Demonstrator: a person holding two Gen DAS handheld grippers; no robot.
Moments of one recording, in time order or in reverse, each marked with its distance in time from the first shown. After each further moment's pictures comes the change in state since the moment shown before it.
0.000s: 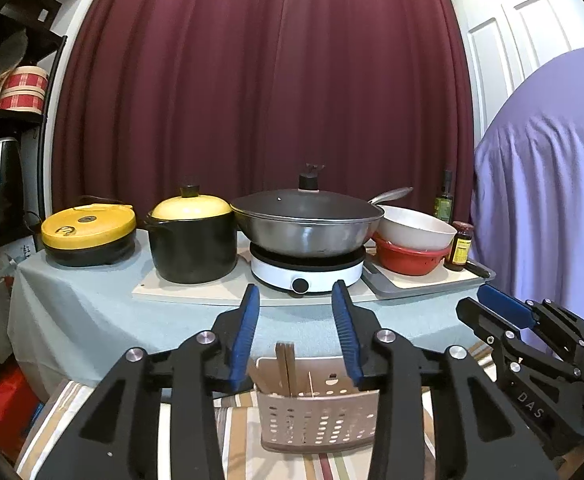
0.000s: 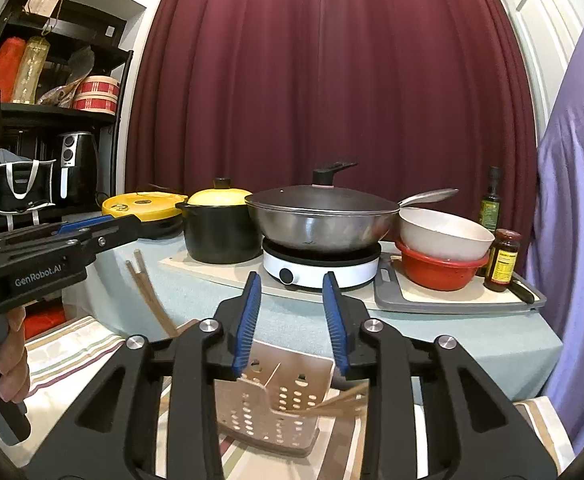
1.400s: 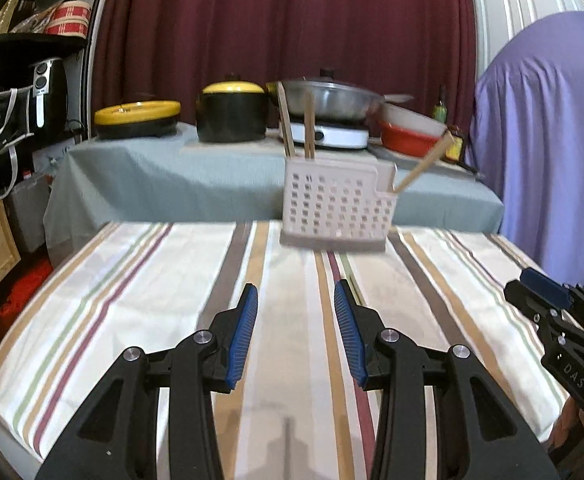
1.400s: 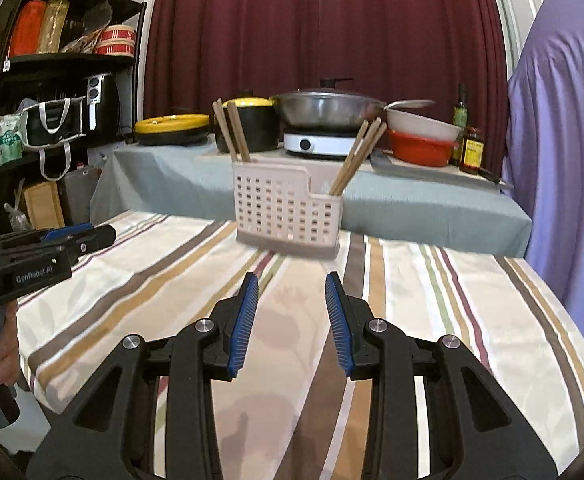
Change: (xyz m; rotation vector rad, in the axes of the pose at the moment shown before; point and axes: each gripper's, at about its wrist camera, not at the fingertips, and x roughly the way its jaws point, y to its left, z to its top) left arm -0.130 -0.006 -0.163 -0.052 0.265 0.055; right arm -0.166 0.050 -0.143 0.025 0.234 -0.012
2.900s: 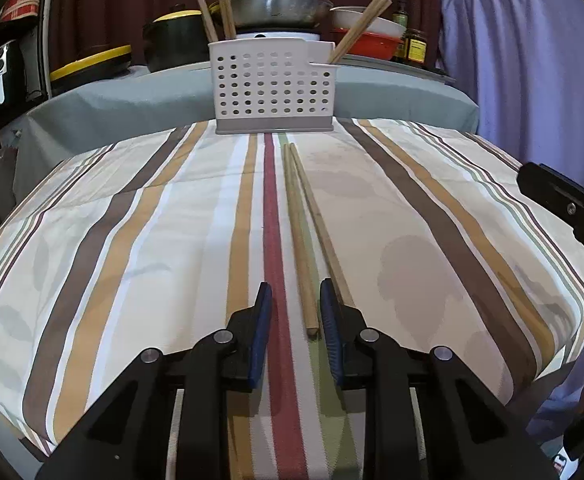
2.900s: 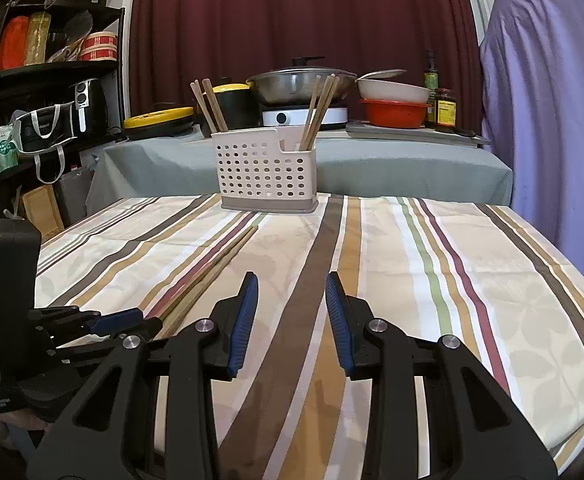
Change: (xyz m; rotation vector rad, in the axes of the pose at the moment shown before) left arm 0.030 -0.068 -0.087 0.102 0.218 -0.048; right arm -0.028 -0.026 -0.053 0.091 0.029 -0.013
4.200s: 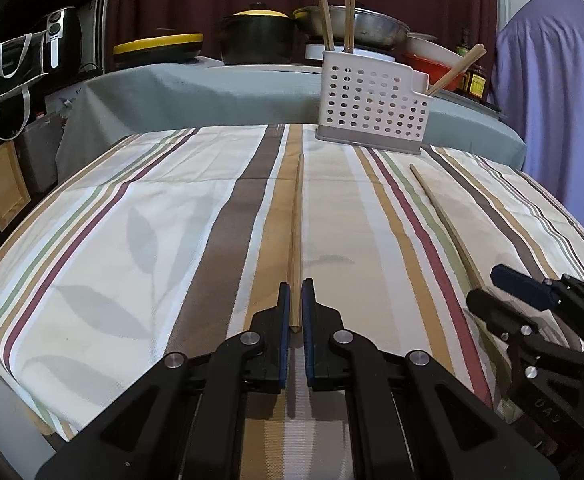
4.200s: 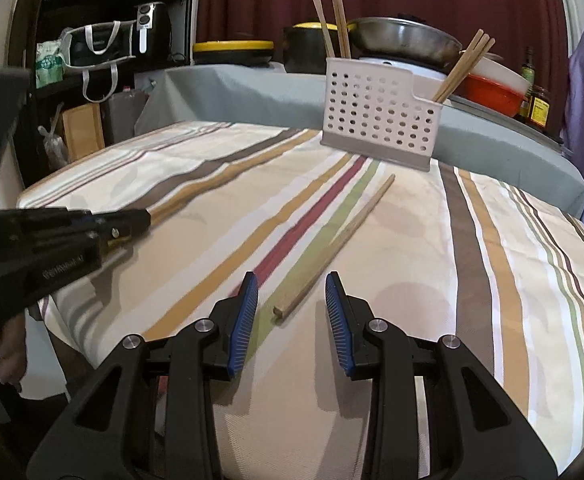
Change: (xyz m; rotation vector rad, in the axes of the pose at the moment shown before) left arm -0.019 0.103 -0.015 -0.127 -0.044 0.086; right arm 0.060 0.107 -0.034 -0.189 0.173 0.137
